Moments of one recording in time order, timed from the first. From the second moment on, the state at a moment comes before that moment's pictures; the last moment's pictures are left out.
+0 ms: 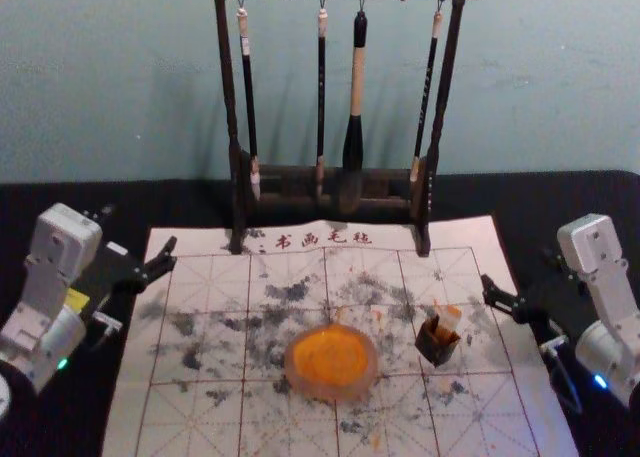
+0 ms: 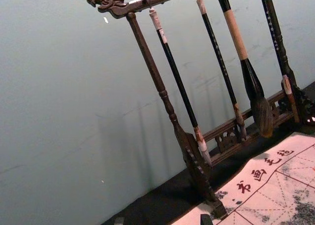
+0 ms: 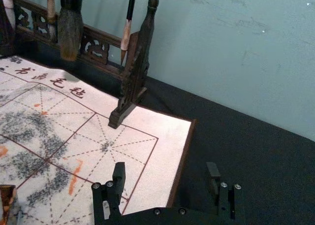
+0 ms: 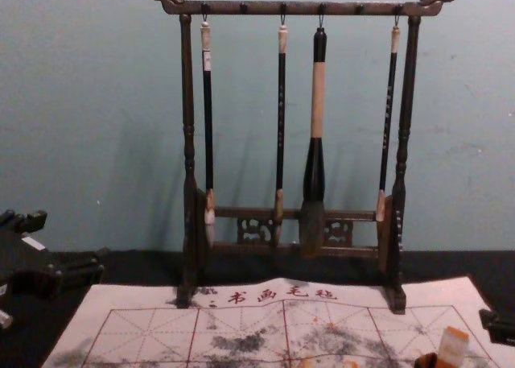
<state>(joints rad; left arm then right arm) -0.20 0.60 0.45 -1.41 -0.25 -0.12 0.03 0.16 0.49 -0.37 -1.39 0.23 0.08 0.05</state>
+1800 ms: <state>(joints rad) -0.20 0.60 0.45 -1.41 -0.25 -0.12 0.03 0.16 0.50 -0.36 -1.41 0.25 0.08 0.06</state>
